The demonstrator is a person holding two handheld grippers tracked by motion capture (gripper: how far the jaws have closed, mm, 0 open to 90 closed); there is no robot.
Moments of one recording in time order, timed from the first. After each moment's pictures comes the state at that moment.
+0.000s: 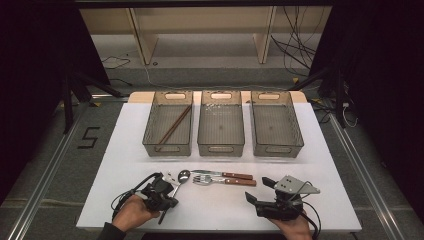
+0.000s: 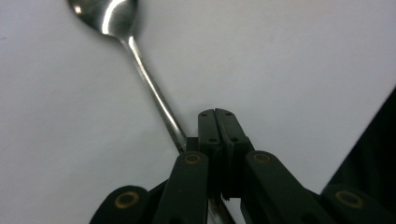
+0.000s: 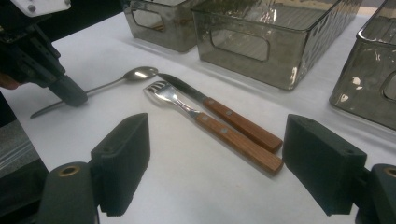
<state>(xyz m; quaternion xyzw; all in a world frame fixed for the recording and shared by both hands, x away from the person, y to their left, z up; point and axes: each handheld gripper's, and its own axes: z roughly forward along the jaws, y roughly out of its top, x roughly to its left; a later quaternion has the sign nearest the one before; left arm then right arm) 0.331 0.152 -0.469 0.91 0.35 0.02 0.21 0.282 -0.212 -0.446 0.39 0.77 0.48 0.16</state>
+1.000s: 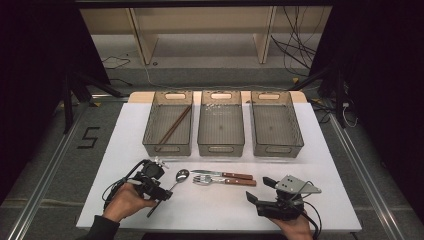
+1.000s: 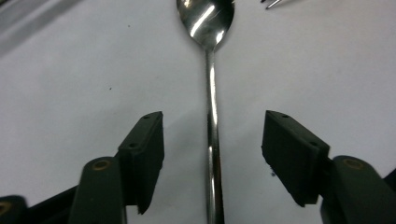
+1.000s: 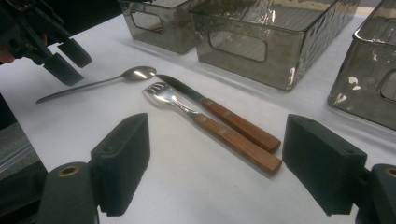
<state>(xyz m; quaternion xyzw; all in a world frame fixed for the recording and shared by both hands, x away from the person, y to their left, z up) 0.356 0.167 -0.447 0.88 0.45 0.04 0.17 0.283 -0.214 -0.446 0.39 0.77 0.48 0.16</state>
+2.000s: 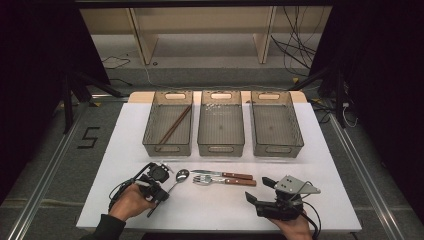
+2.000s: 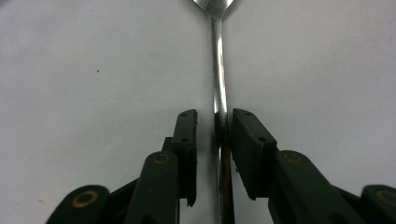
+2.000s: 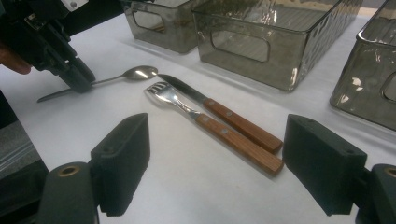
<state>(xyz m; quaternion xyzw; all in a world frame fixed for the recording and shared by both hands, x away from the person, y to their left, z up) 0.356 0.155 -0.462 0.89 0.43 0.04 0.11 0.282 -0.212 -0.446 0.39 0.77 0.48 0.16</state>
